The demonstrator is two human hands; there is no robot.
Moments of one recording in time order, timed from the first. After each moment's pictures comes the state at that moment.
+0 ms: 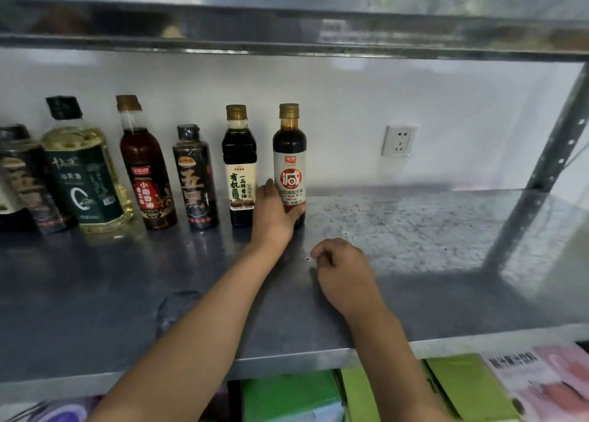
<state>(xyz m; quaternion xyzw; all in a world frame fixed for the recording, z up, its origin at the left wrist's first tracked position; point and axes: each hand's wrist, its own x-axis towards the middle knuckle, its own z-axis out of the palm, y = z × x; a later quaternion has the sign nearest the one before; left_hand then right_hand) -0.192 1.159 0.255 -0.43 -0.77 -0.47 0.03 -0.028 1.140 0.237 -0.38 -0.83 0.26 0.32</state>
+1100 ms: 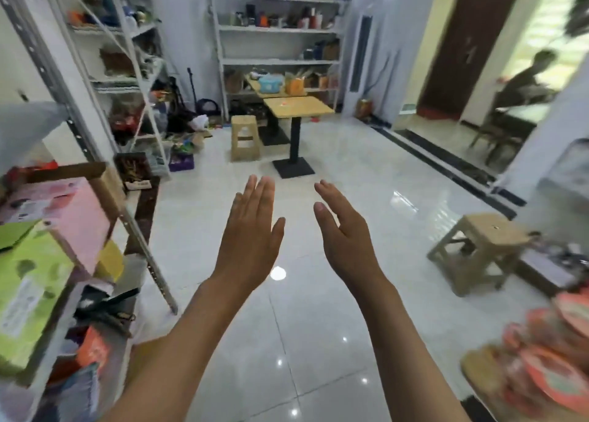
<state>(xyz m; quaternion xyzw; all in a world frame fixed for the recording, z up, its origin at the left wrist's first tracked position) 0.160 0.722 0.174 -0.94 -0.07 -0.31 -0.14 0.200 0.571 0.198 -0.81 -0.24 -0.07 0.53</state>
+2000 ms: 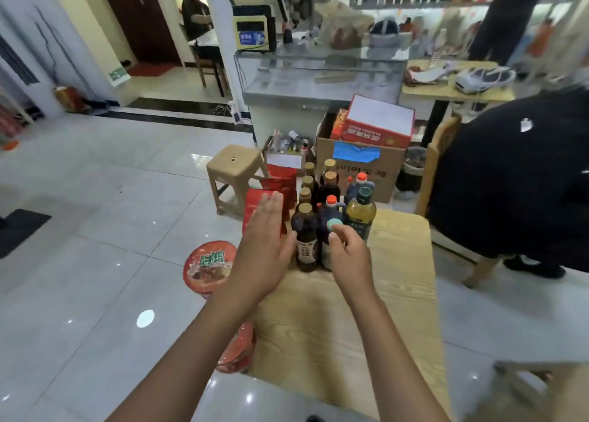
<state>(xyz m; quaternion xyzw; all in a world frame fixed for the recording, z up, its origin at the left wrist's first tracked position) 0.303 0.036 0.102 -0.88 0.38 -0.03 -0.28 0.228 -0.103 0.037 -0.72 0.36 -0.24 0.54</state>
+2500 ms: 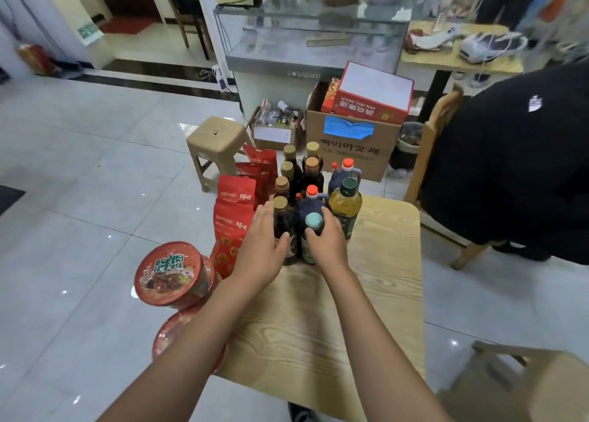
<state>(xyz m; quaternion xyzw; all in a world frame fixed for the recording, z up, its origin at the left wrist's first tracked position) 0.332 -0.041 0.026 -0.90 0.28 0.10 -0.31 0.287 -0.174 -0.032 -0.78 0.40 -0.11 0.47</state>
